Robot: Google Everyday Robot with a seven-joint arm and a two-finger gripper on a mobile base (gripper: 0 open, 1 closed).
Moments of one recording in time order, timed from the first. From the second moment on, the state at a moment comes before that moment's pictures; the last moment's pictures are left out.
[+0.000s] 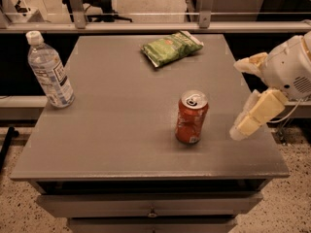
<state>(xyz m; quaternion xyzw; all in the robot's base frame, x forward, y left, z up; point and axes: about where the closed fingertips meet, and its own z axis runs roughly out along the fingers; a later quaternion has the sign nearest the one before) 0.450 -0.174 0.931 -0.57 0.75 0.15 0.30</state>
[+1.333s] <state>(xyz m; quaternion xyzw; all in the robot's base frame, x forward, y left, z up) 0.445 -0.105 0.880 -0.50 0.66 0.33 0.46</state>
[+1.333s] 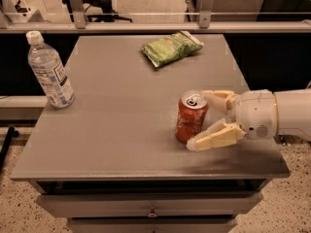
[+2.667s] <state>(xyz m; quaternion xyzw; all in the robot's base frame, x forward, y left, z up) 0.446 -0.098 0.897 -0.48 0.65 0.33 0.50</state>
